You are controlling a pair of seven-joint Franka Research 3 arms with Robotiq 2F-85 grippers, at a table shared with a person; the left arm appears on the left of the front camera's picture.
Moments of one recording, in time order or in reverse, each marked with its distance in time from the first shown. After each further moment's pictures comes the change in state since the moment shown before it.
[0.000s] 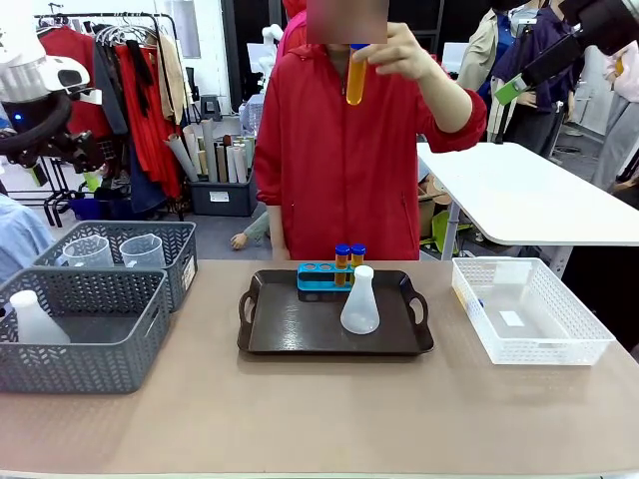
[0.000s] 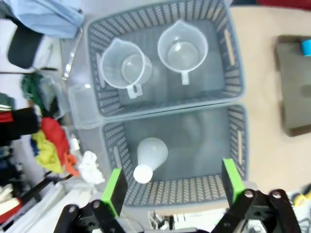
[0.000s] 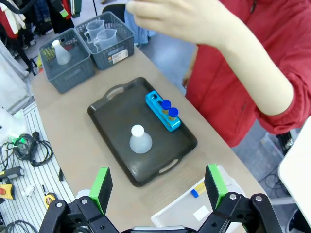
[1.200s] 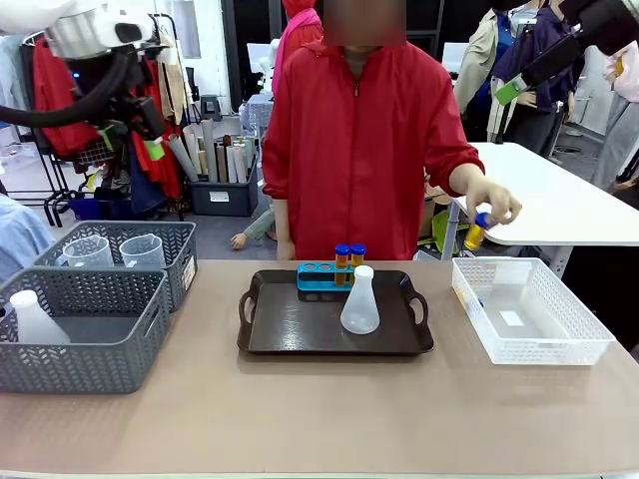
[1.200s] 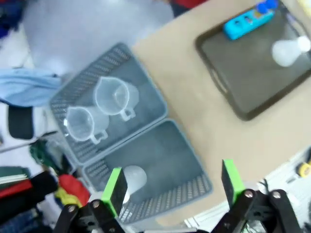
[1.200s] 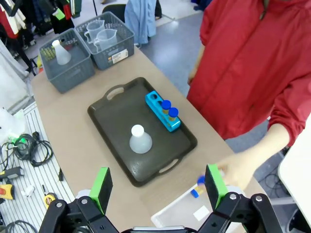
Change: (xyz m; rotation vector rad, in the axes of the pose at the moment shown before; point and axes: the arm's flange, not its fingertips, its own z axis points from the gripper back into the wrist) left arm 0.008 -0.113 0.066 -0.080 -0.099 -0.356; right arm 0.000 0.000 0.000 0.000 0.000 0.000
